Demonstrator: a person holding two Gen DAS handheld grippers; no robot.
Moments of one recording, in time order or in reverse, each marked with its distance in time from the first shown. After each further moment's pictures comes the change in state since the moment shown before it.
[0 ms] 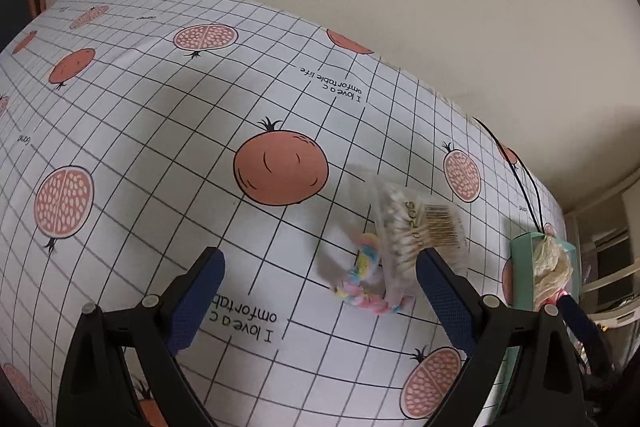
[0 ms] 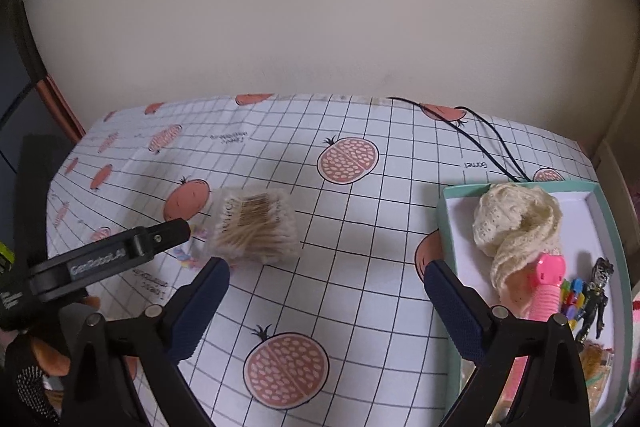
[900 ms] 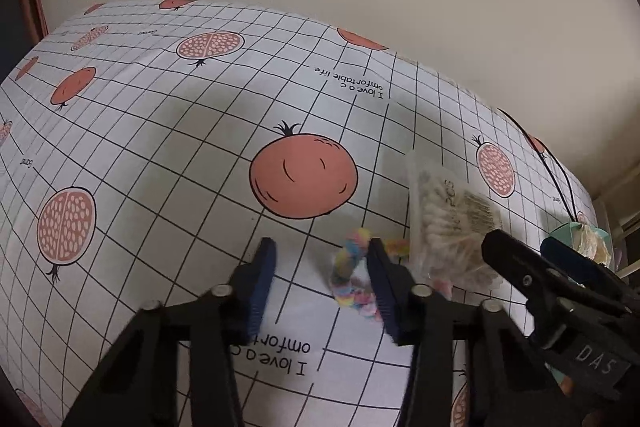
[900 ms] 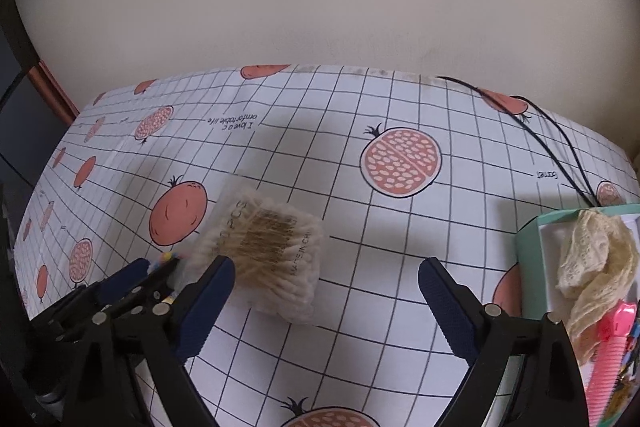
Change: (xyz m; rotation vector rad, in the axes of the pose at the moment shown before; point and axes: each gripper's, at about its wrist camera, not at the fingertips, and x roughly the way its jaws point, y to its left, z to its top) left arm 0.015 0.006 0.000 0.072 -0.044 0.091; right arm 0.075 0.034 0.026 -0.013 0.102 0.019
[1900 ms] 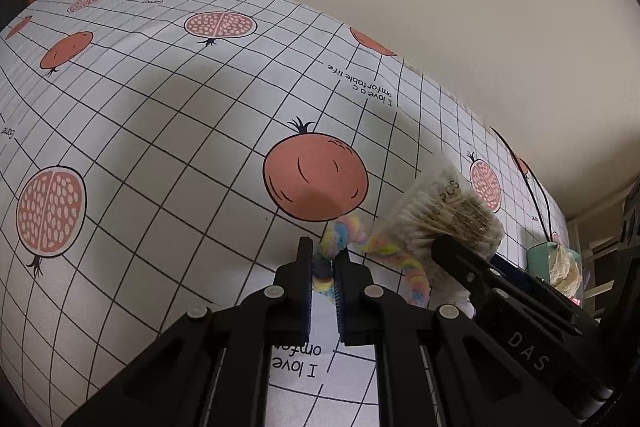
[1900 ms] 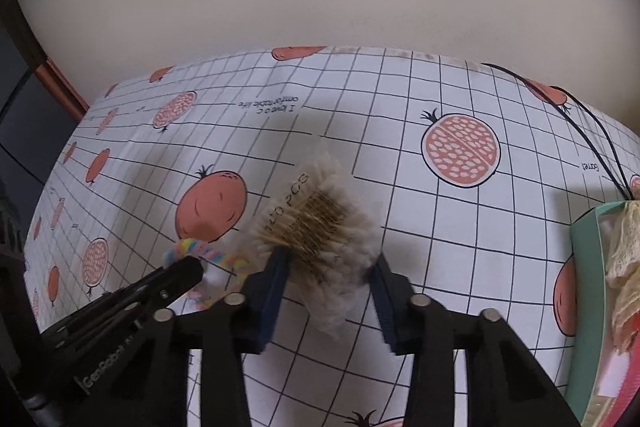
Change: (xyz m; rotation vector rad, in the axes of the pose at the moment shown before) left arm 0.001 0.028 0.007 -0.106 0.033 -0.126; right arm 0.014 0.028 0.000 0.011 0.028 0.067
